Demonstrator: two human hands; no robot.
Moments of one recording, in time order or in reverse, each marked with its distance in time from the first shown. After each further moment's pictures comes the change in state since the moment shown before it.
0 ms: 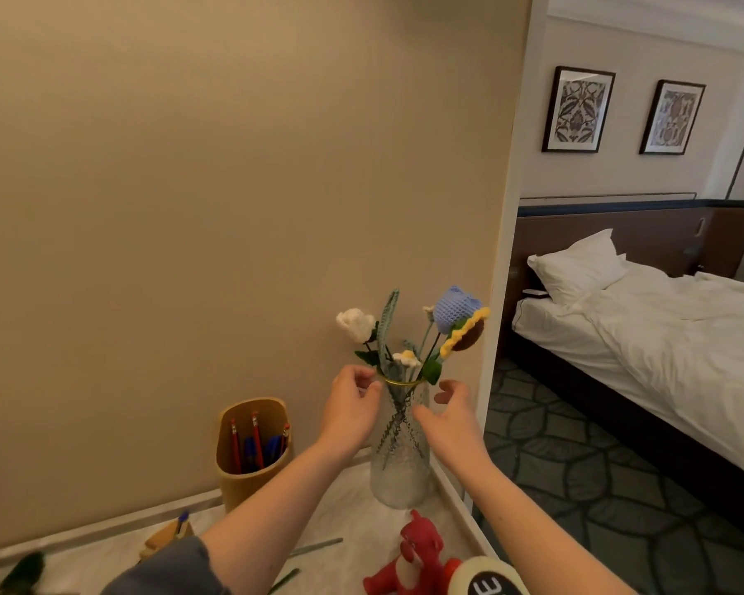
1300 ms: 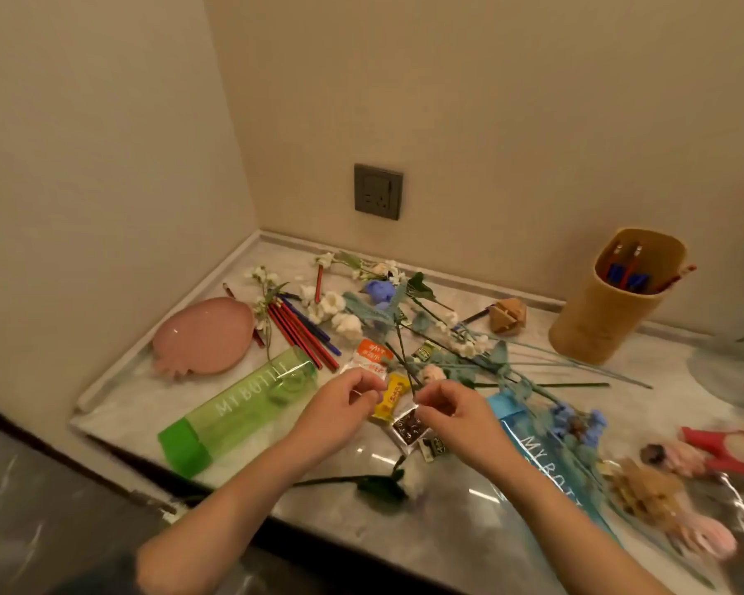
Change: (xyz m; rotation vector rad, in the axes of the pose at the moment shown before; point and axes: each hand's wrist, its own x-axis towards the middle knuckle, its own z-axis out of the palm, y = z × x) left_hand -0.346 -0.181 -0.343 0.048 0.181 -0.465; right_hand -0.326 -0.034 0.260 -0.173 -0.952 -0.144
